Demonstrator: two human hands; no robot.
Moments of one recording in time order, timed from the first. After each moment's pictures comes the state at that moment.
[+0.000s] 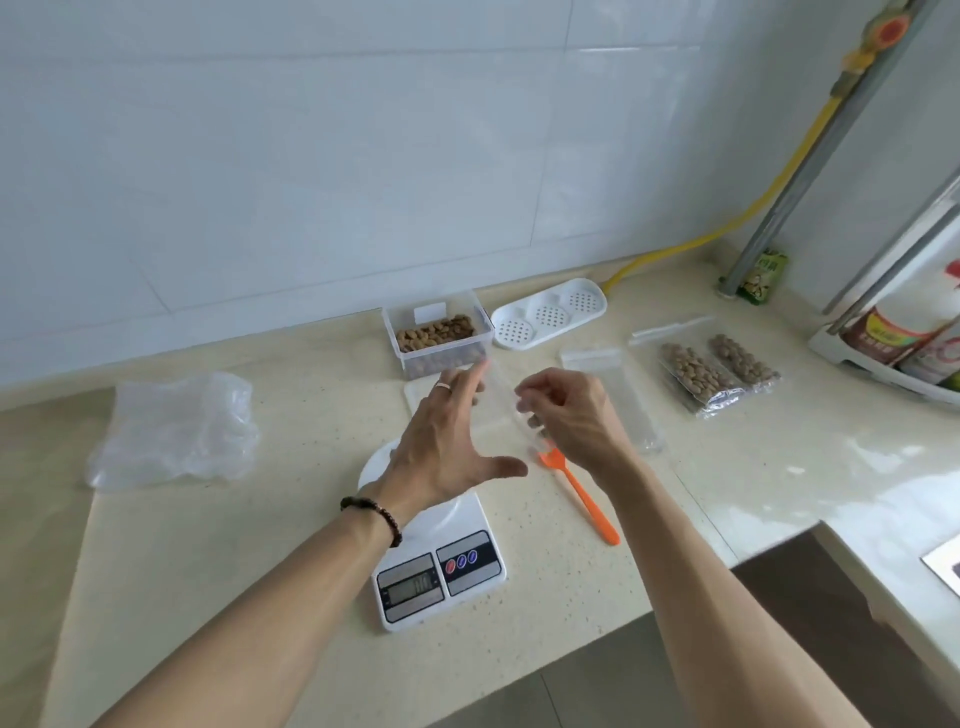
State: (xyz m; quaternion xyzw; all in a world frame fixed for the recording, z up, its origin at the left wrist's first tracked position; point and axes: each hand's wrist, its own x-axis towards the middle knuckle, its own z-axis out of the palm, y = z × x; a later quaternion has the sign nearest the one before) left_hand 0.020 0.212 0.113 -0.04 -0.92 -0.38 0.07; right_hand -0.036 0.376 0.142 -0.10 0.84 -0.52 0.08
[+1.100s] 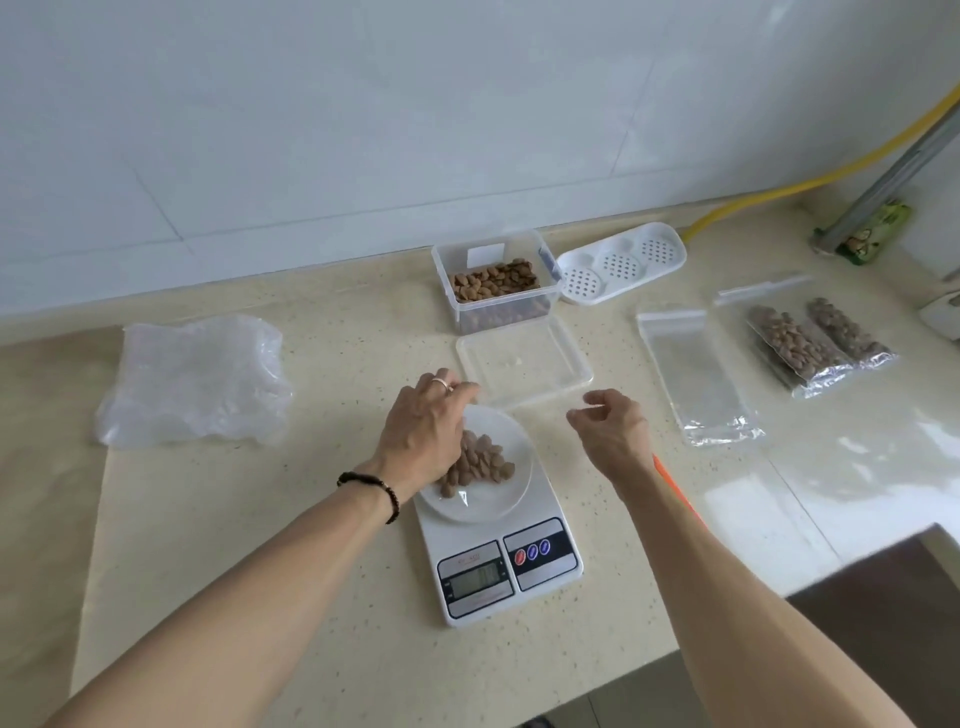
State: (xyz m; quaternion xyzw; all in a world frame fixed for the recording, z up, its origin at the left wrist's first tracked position) left_hand 0.004 0.112 0.014 -0.01 -0.98 -0.18 0.03; right_hand -0.063 0.329 0.011 0.11 0.88 -0.45 0.13
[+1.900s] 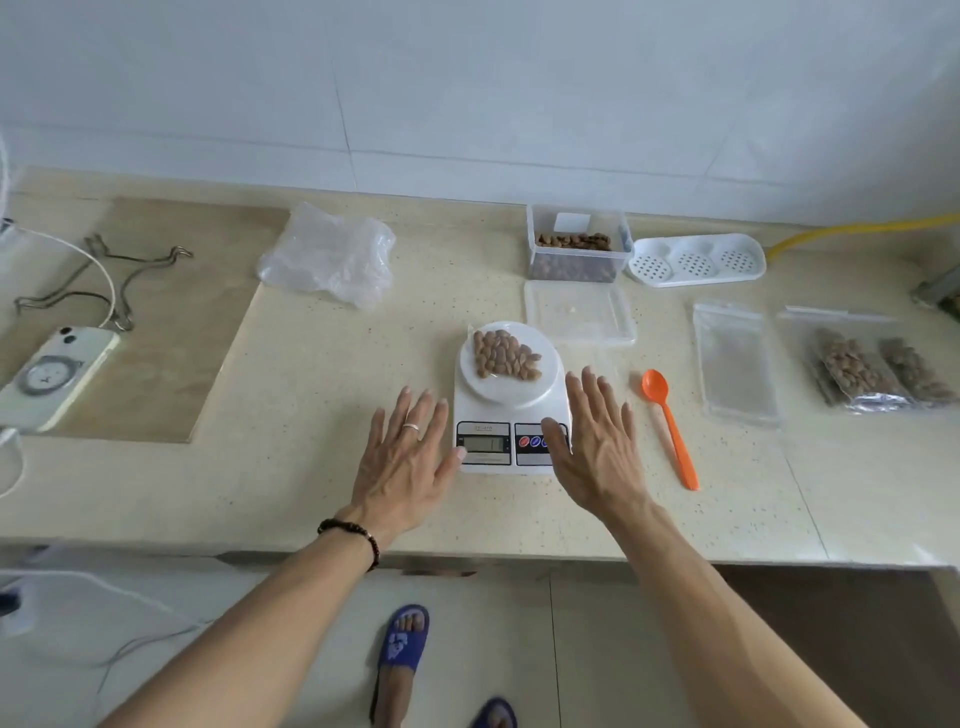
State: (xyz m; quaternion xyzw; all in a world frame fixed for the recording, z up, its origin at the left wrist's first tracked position) left_hand 0.208 0.186 -0.014 0.20 -0.97 -0.12 -0.02; right_hand 0.064 0.371 0.020 -0.31 0.93 -0.16 0.09
